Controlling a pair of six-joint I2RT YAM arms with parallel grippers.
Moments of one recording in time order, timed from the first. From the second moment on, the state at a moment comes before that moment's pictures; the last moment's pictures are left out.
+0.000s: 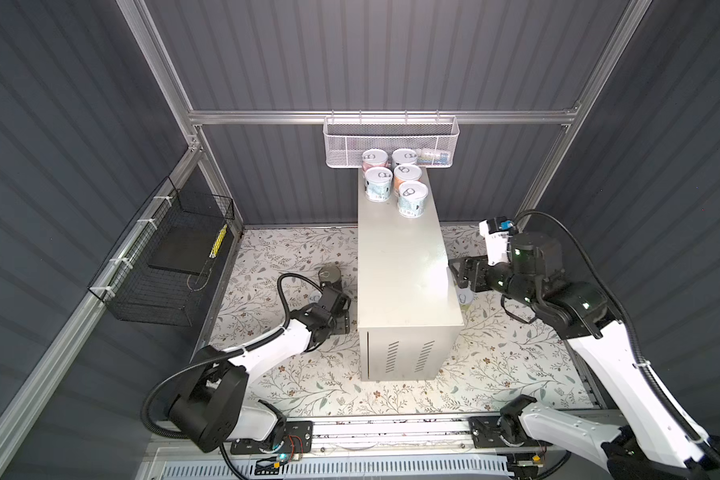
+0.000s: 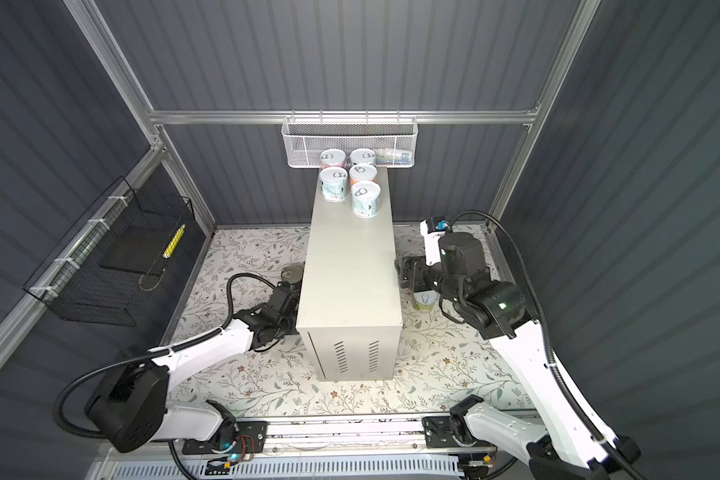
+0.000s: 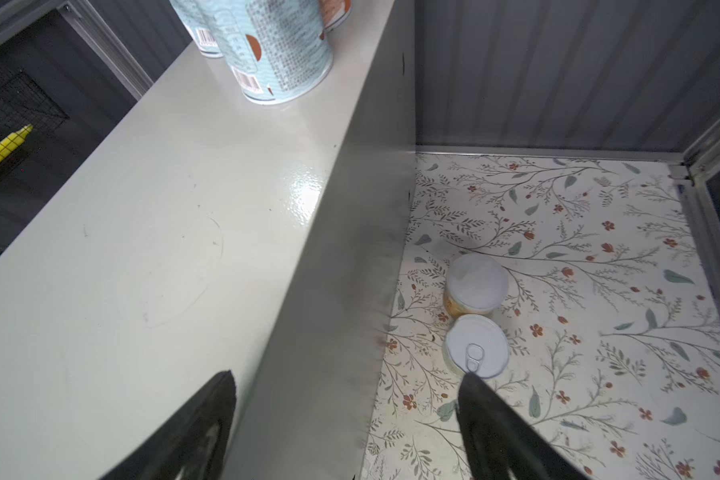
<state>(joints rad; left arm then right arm) -0.61 1.35 0.81 -0.47 -0.26 -0.52 0.48 1.03 1.40 -0.87 0.06 0.28</state>
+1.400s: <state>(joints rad) -0.64 1.93 2.56 -1.24 -0.17 -0.13 0.37 0.83 1.36 -0.94 0.18 0.25</state>
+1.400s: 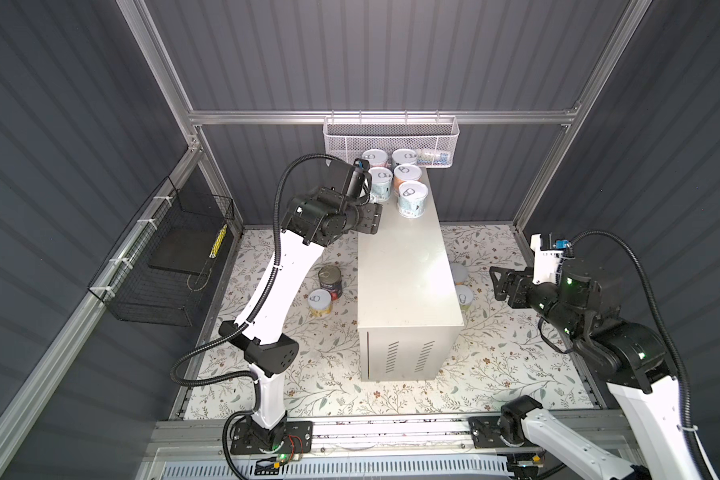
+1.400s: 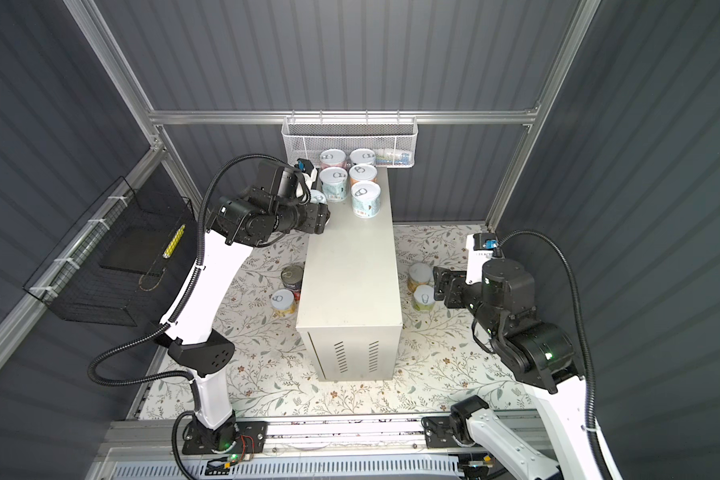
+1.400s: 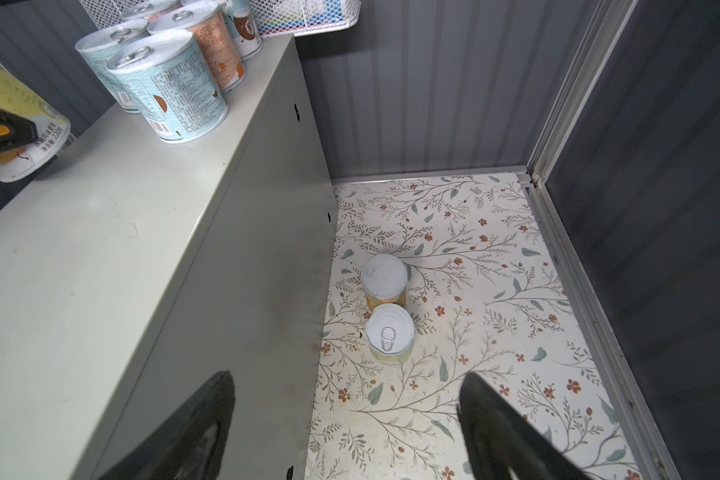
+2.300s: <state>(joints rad) -0.66 1.88 2.36 -1.08 -0.10 -0.14 0.37 0.88 1.39 -0.94 0.15 0.26</state>
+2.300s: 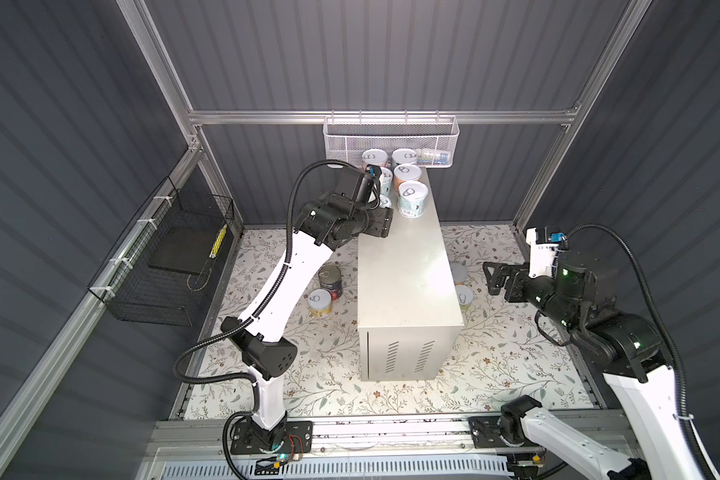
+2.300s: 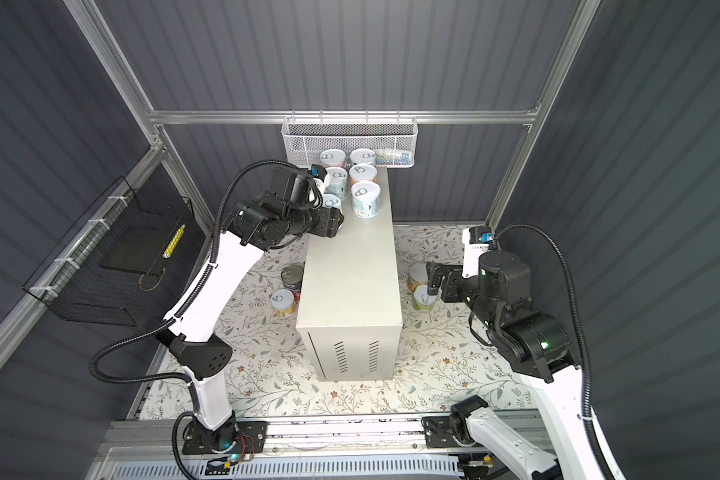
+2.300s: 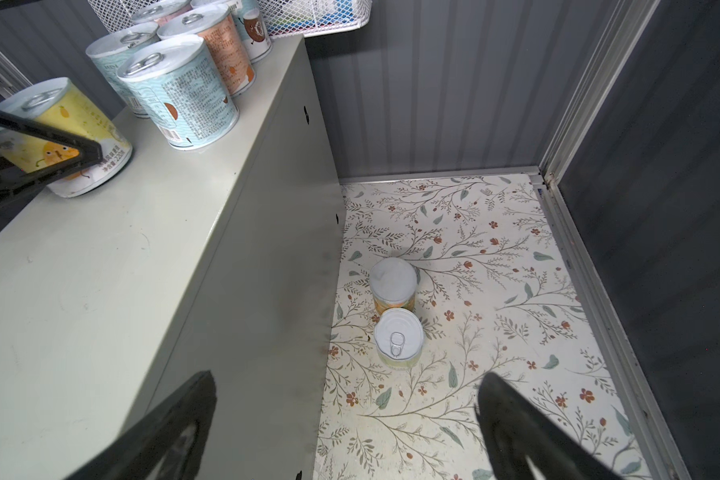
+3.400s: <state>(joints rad) -0.66 1.62 1.94 -0.93 -0.02 -0.13 0.37 0.91 1.38 -0.90 0.11 0.29</state>
